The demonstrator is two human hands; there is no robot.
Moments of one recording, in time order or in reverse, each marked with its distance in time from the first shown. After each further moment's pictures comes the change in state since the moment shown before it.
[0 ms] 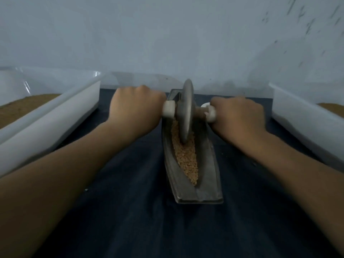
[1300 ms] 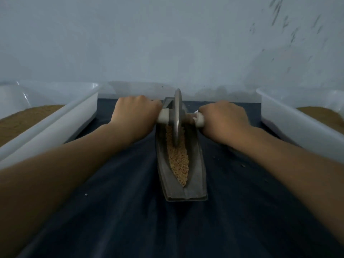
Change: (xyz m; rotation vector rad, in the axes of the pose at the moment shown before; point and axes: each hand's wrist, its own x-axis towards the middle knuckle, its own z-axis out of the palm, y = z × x) left_hand 0.013 -0.004 0.008 -0.033 -0.012 0.096; right_hand 0.016 0.006 -0.004 0.056 -0.147 -0.085
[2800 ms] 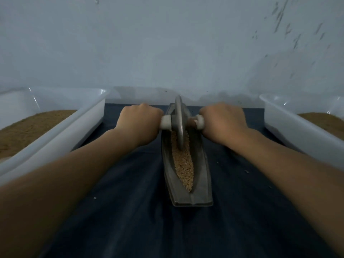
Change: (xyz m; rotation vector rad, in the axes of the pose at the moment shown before) left_hand 0.001 -0.001 0.001 -0.104 -0.168 -0.075; right_hand 0.013 -0.011 -0.009 -0.037 -0.021 -0.004
